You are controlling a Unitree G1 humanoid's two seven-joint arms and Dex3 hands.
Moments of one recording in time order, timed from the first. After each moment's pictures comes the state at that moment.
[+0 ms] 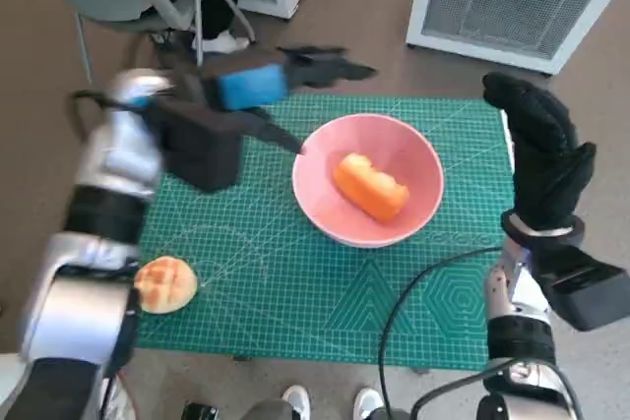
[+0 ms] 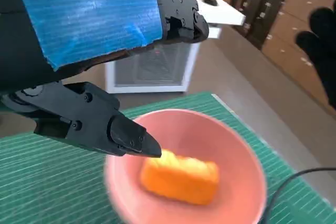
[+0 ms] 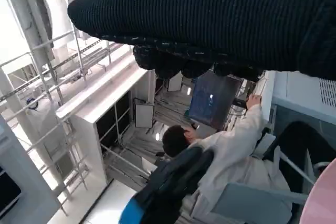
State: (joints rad) left arm -1.08 0.55 -0.20 0.69 0.21 -0.52 -0.84; right arm -0.65 -0.15 -0.24 0.73 0.31 -1.00 0.46
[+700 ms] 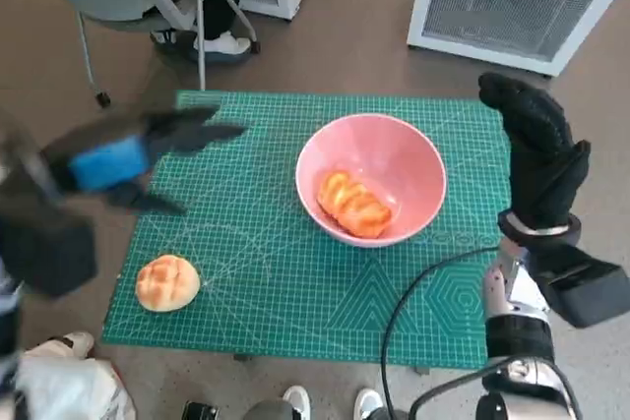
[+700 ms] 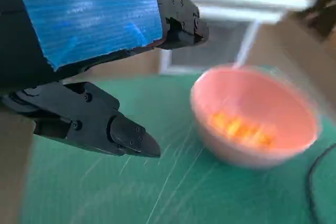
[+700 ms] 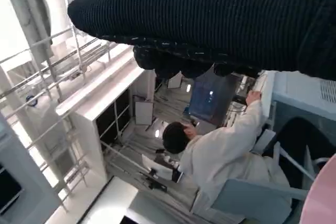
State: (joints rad) left arm -0.41 0.90 0.11 -0.04 0.07 -0.17 -0.95; right arm -0.66 -0.15 -0.23 0.77 0.32 -1.00 0.48
